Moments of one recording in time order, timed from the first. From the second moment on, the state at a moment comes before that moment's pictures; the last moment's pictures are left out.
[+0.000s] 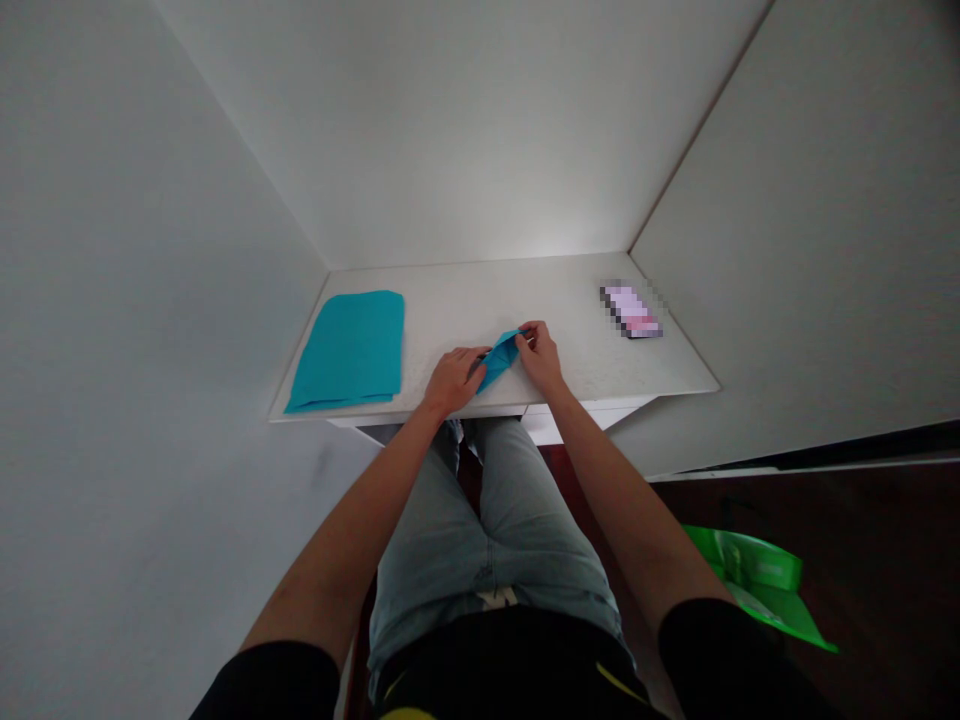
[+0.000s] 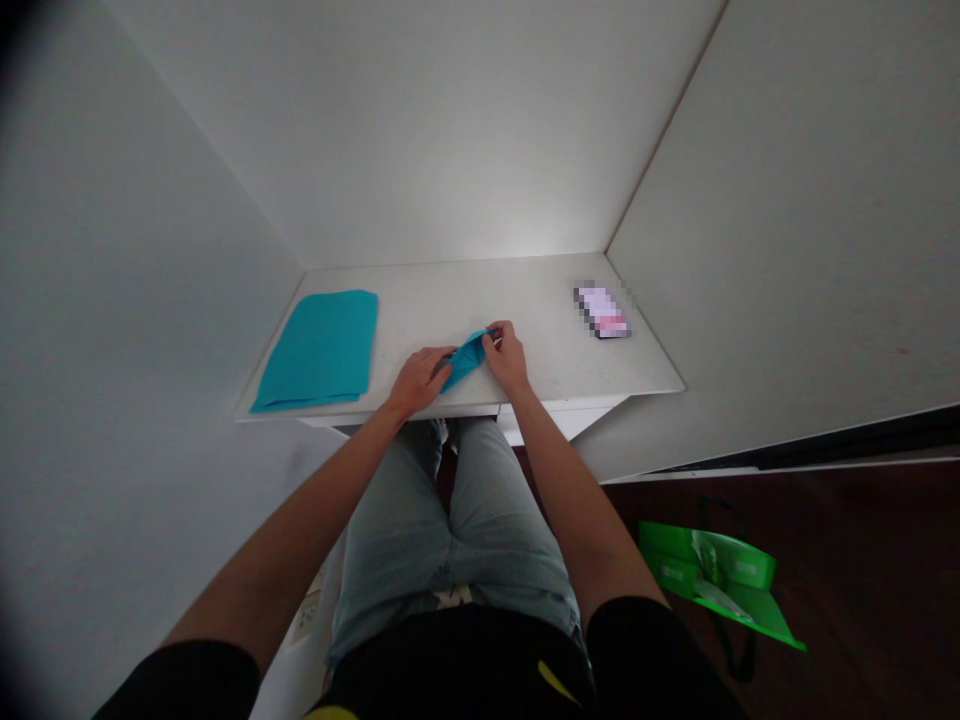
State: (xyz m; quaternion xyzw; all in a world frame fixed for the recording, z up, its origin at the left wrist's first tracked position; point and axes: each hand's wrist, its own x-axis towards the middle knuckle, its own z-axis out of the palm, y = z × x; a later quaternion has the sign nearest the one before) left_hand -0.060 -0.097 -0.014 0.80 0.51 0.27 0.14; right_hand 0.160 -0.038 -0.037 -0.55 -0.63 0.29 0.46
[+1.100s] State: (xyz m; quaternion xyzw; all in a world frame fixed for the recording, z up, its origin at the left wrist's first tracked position) left_hand -0.062 -0.090 -0.025 0.75 0.57 0.33 0.07; right_hand 0.178 -0.036 -0.026 -0.35 -0.41 0.56 0.63
